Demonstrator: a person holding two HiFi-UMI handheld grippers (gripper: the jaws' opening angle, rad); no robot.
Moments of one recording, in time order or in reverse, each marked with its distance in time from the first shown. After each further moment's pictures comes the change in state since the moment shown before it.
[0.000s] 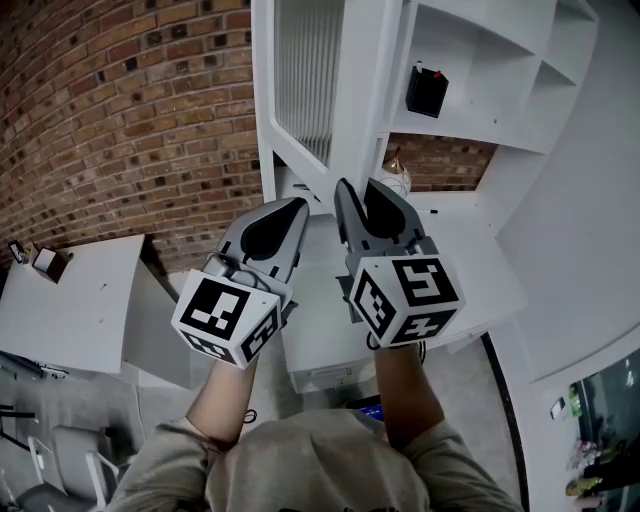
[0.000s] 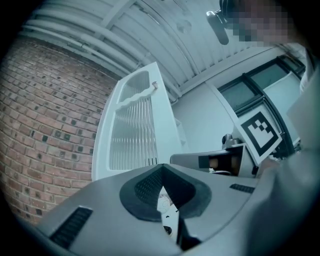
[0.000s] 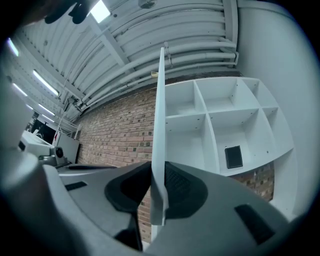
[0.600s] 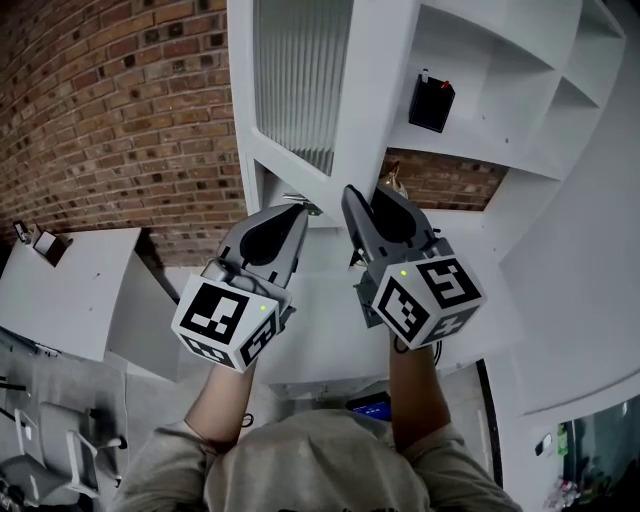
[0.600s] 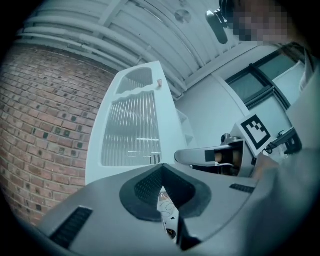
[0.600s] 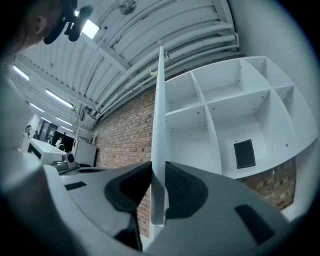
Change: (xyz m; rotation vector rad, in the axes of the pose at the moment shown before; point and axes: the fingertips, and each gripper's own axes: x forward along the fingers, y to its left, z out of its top) left arm 0.075 -0.013 -0.023 0.001 0.027 0.099; right arm 0.017 -0.081 -0.007 0.052 0.006 0.219
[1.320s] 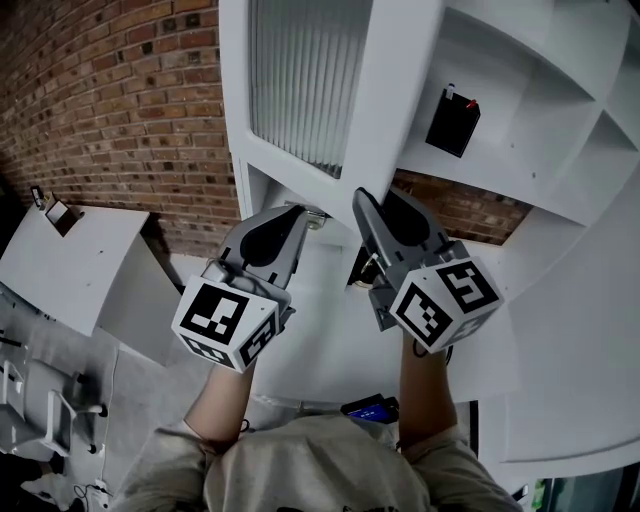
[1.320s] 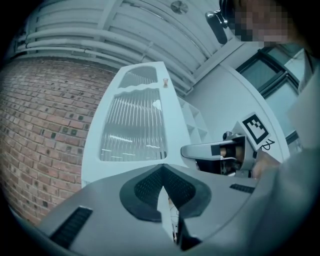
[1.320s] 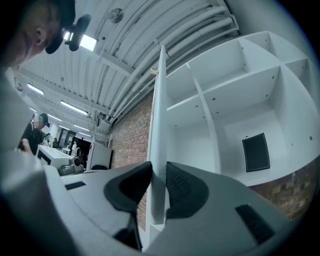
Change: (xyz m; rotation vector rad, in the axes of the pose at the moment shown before) left arm 0.065 0.006 -0.024 0.010 0.012 0.165; right arm 0.024 -0.073 -0.006 0.024 0.001 0.208
